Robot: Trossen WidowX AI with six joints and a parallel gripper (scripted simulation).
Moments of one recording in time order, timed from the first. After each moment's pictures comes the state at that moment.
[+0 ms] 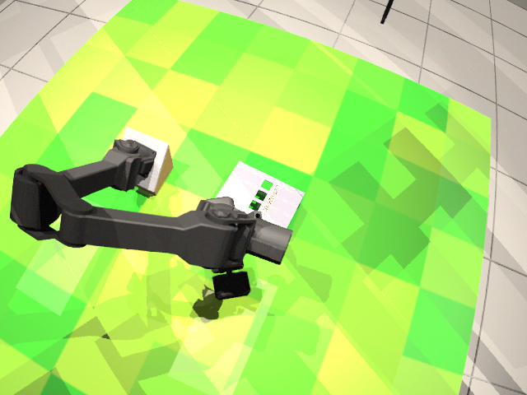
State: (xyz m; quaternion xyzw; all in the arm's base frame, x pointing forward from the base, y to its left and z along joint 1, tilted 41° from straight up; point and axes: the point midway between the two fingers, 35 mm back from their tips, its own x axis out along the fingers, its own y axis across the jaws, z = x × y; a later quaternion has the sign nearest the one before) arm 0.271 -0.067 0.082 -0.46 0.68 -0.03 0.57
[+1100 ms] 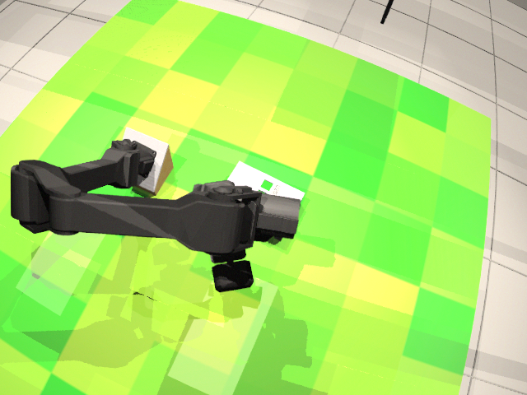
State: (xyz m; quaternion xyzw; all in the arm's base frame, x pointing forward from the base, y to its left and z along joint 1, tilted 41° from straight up) arm 0.267 -0.026 0.127 -0.46 0.68 -0.02 0.57
